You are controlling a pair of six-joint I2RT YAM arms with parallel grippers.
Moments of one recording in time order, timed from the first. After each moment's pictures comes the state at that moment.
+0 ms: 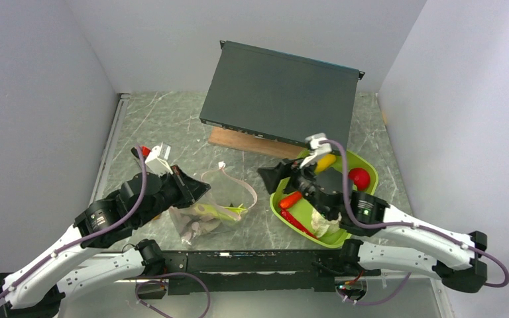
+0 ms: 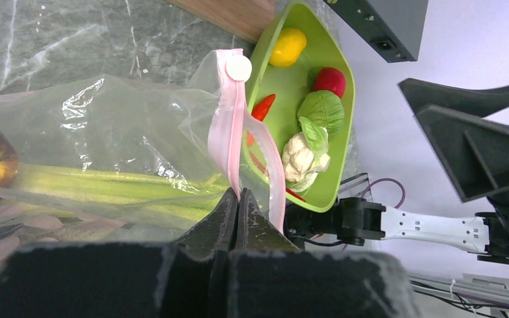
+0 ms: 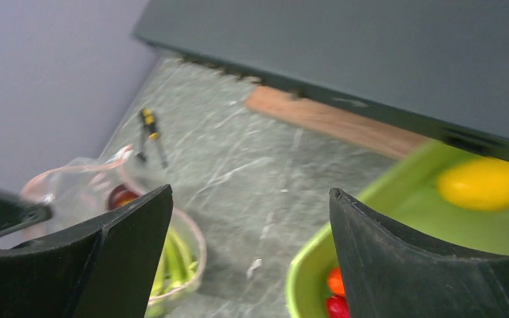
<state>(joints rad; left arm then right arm) -0.96 0.62 0.96 -0.74 -0.29 -0.98 1.16 0.76 0.88 -0.28 0.65 0.50</state>
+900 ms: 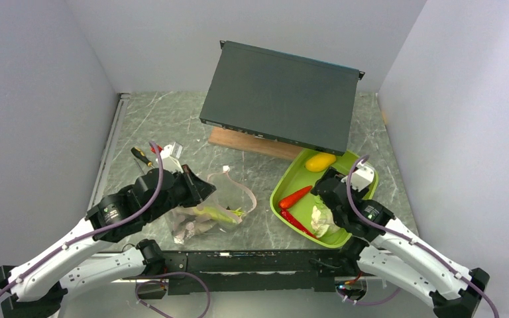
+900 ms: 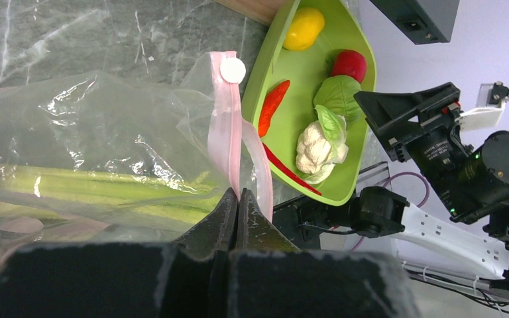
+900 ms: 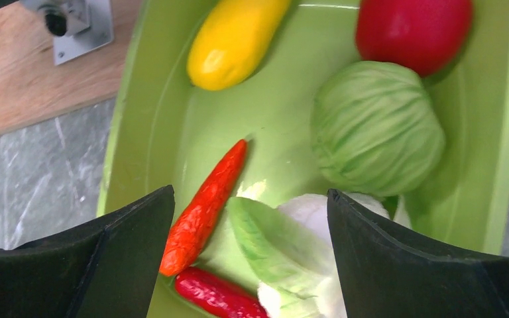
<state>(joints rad) -0.96 0.69 0.95 -0.72 -0.26 -0.96 0.81 0.66 0.63 -0.85 0.83 1.11</state>
